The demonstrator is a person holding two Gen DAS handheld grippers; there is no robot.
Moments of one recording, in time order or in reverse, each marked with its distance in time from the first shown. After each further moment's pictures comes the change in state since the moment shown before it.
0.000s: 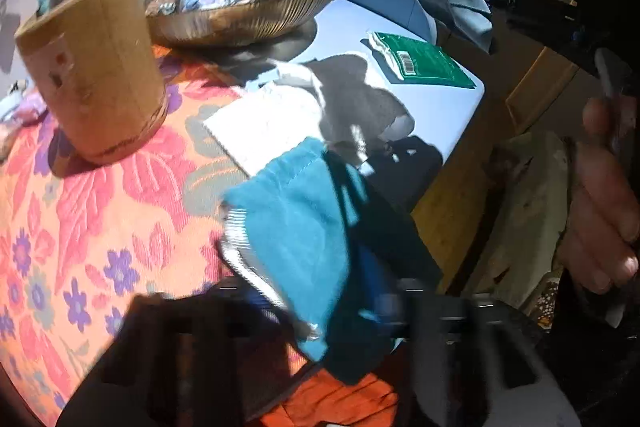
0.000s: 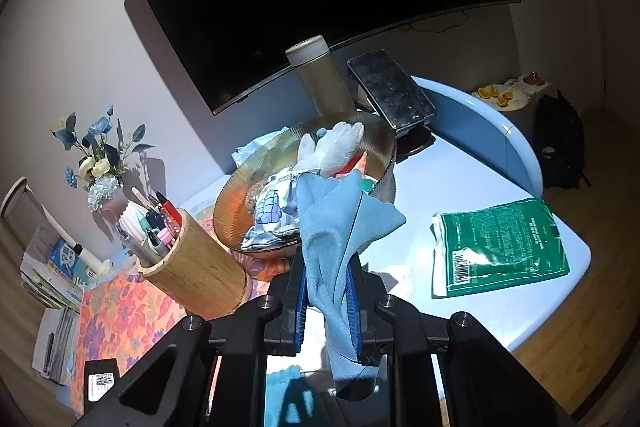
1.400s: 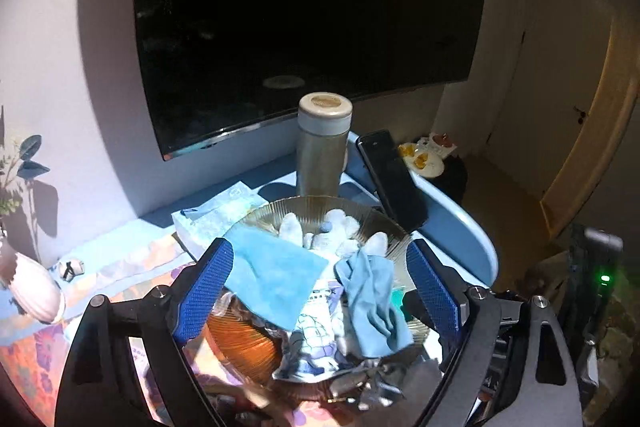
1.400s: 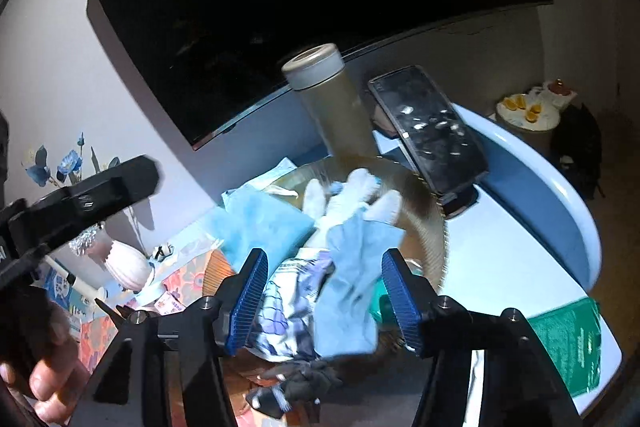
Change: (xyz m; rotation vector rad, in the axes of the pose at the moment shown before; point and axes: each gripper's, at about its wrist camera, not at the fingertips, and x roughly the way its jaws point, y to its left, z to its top) left arm -0.085 0.079 0.247 -0.043 -0.360 0.139; right arm 0.086 0.012 0.091 0.020 0.042 0.004
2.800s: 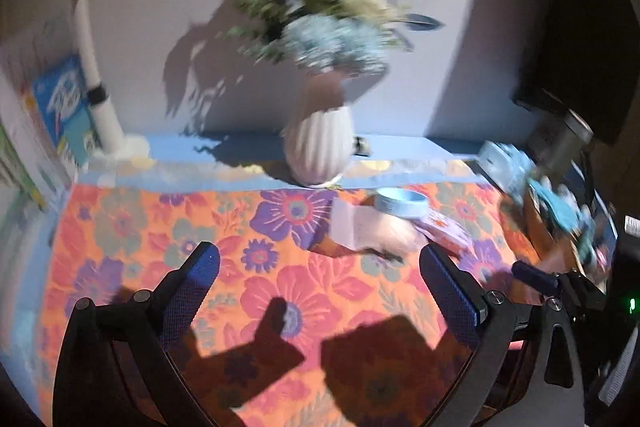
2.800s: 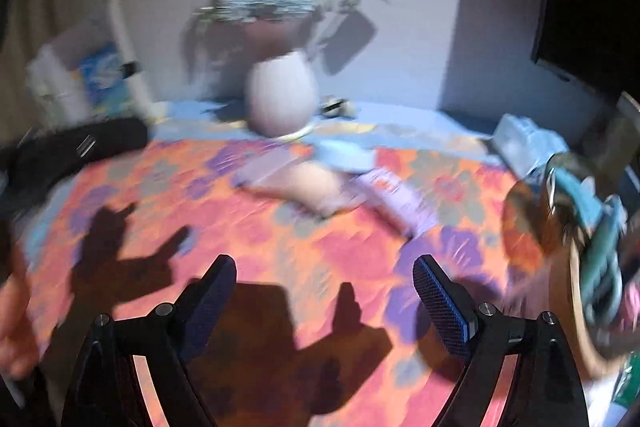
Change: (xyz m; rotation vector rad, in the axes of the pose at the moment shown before) left arm -0.145 0.305 -0.190 -0.442 -0.009 0.449; right arm 0.113 0.322 -0.170 -0.619 0.194 0.048
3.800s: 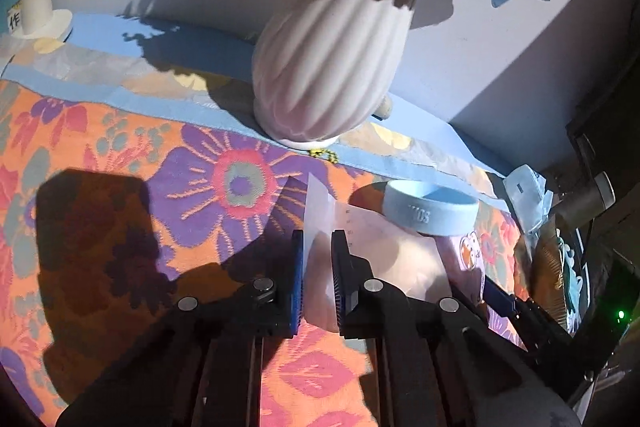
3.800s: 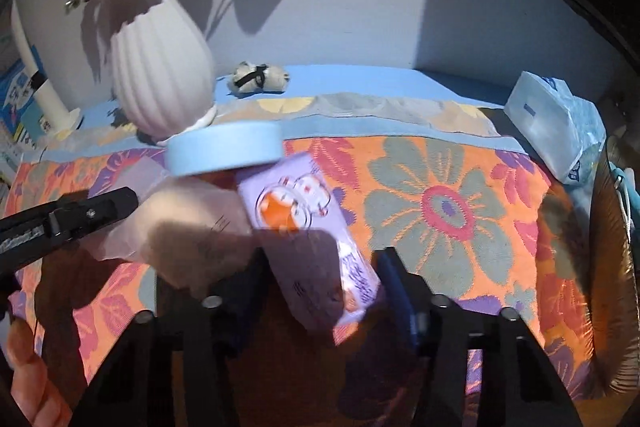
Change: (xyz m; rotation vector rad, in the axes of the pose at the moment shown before) left arm 0.152 0.012 -0.001 -0.255 0.205 -0.186; right arm 0.114 -0.050 0.028 0.078 0.111 -0.049
